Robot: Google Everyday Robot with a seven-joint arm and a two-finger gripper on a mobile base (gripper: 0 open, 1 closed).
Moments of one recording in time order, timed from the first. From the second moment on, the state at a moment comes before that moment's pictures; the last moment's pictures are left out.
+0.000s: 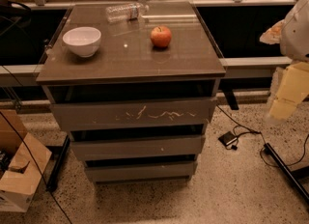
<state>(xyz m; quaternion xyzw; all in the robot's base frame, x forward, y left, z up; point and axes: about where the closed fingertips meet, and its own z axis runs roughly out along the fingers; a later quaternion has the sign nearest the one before) 0.438 -0.217 0.976 -0.60 0.78 -0.03 0.16</state>
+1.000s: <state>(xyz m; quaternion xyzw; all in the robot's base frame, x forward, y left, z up) 0.430 -0.201 0.909 -0.63 0.75 0.08 0.20</state>
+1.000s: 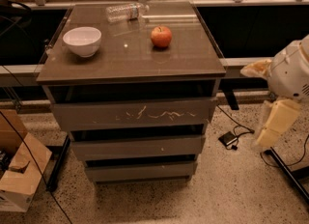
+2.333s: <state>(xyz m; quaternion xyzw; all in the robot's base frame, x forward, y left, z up) 0.453 -0.166 0.799 -0.57 0.73 0.28 0.27</state>
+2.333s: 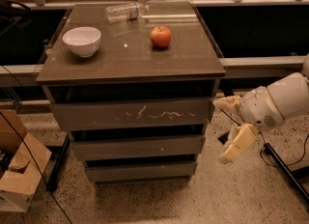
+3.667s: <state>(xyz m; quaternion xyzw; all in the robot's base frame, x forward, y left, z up) 0.508 -0.147 0.677 -0.56 0.68 0.33 0.34</state>
